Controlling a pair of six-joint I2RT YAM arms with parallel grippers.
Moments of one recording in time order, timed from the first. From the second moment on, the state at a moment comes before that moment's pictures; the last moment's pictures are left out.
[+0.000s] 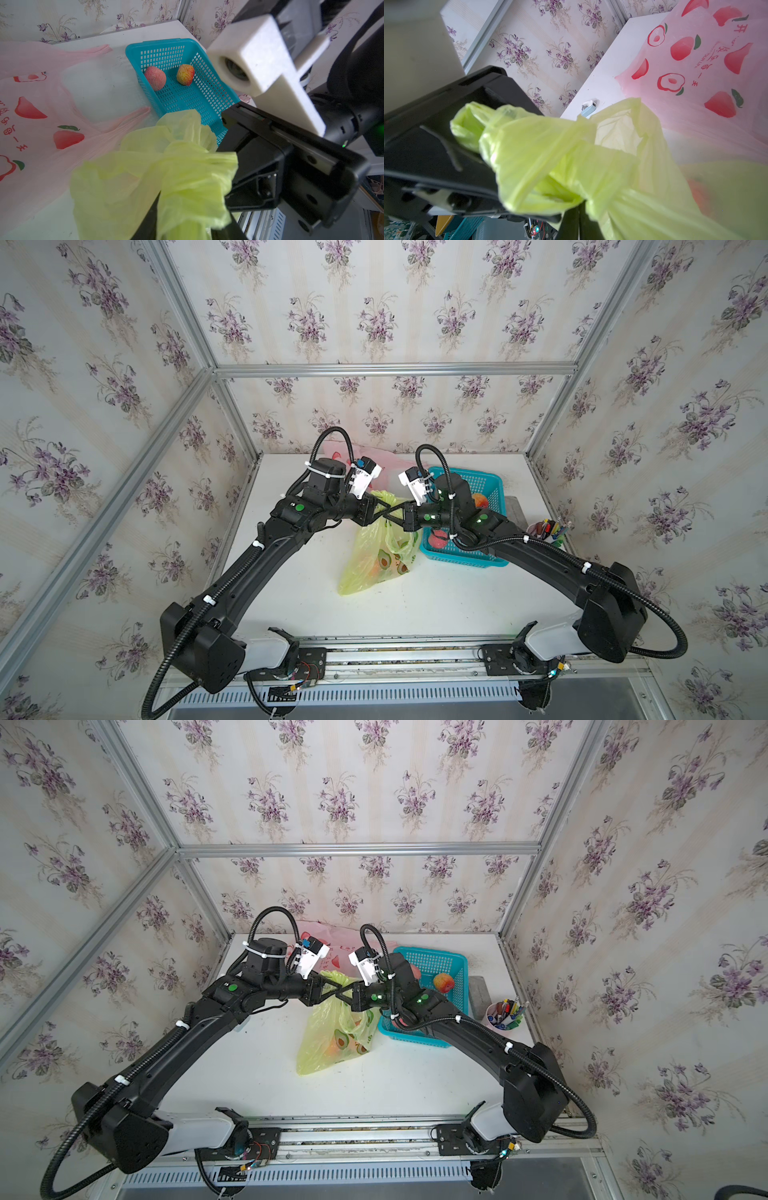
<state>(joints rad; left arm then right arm) -0.45 1.33 1.29 -0.59 0.52 -0.10 0.72 1.45 1.13 -0.09 -0.55 0.54</state>
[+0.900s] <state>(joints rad) -0.45 1.34 1.28 -0.58 0.56 -0.10 0.70 1.41 1.22 -0.28 -0.57 0.40</state>
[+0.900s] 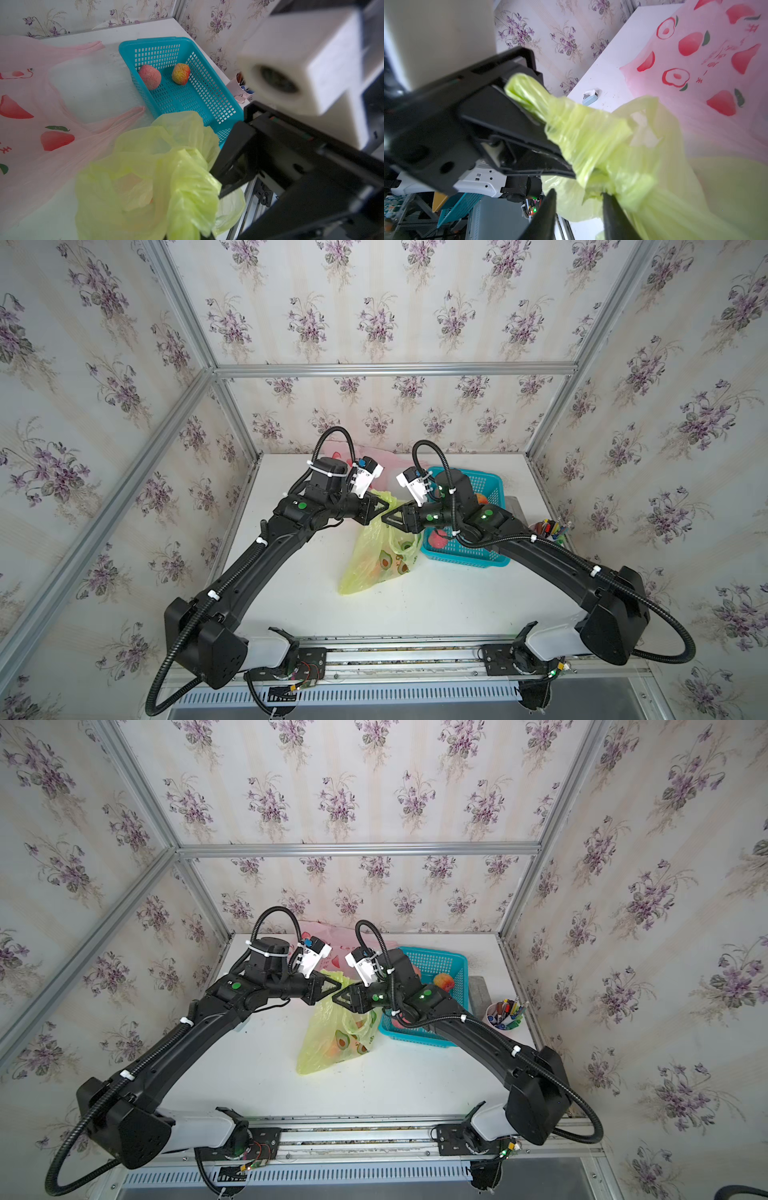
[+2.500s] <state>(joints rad) -0.37 1.37 1.37 -0.75 0.83 0.00 0.70 1.51 1.40 -0.53 -0.69 0.09</state>
